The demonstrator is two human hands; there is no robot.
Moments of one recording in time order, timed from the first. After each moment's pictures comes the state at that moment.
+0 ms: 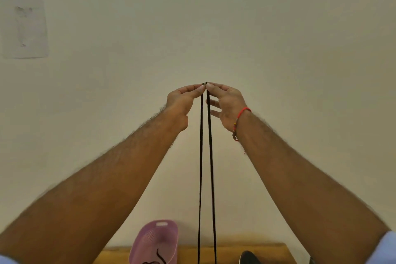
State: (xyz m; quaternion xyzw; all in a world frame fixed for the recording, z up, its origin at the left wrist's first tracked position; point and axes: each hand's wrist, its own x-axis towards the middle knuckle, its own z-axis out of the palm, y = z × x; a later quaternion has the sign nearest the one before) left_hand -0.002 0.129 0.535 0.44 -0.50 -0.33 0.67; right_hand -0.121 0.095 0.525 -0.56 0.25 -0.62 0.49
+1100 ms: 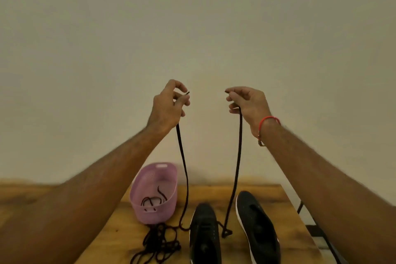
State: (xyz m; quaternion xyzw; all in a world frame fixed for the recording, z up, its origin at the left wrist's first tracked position) left_hand 0.069 0.059 0.354 0.53 -0.63 -0.09 0.56; right_hand -0.150 0.009 0.349 -0.61 0.38 -0.58 0.37
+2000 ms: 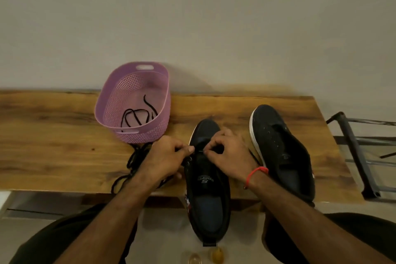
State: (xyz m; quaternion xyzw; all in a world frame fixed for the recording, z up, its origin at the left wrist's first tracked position) left_hand 0.081 0.069 0.015 0.72 -0.49 -0.44 0.24; right_hand -0.102 0.027 -0.005 -0.75 0.55 -0.16 0.34
